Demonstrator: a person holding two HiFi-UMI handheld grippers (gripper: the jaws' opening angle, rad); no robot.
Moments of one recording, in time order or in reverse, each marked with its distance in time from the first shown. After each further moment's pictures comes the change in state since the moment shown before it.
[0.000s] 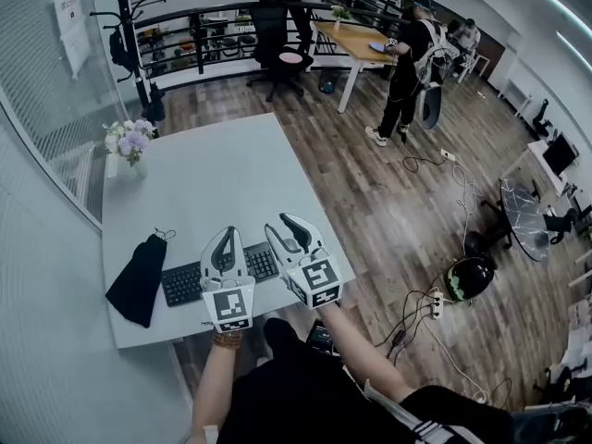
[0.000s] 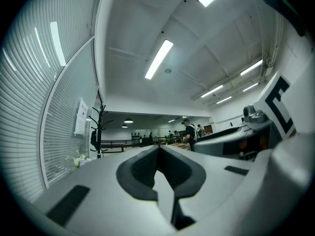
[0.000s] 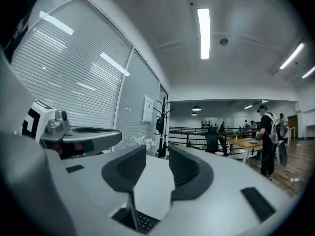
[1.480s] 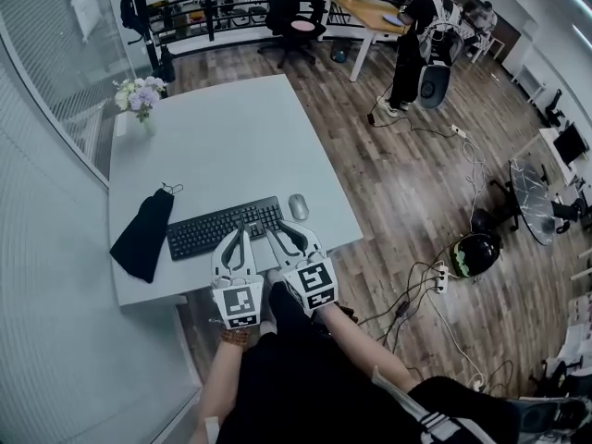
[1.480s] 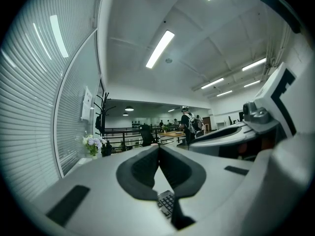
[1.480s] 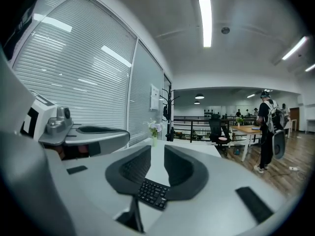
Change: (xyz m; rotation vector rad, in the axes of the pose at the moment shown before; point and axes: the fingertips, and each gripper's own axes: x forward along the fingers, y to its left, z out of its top) left arm -0.107 -0.030 -0.073 -0.034 0.146 -0.006; right arm -0.066 0.092 -0.084 0.034 0.129 0.043
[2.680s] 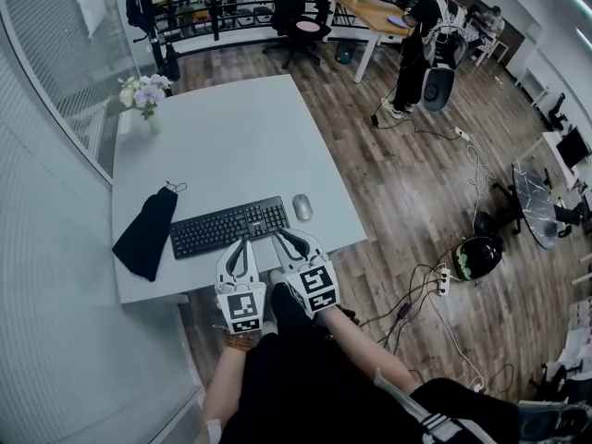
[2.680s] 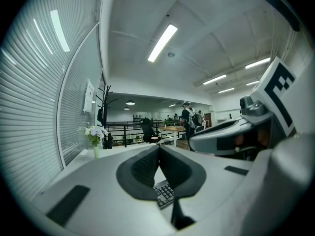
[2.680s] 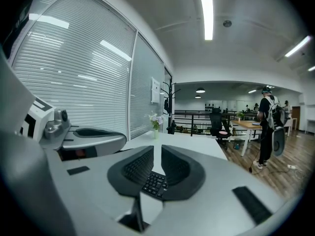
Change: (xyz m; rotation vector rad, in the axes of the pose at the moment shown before) left arm -0.013 0.001 -0.039 -0.029 0.072 0.006; right arm 0.002 0.009 -0.028 0.005 0.078 0.014
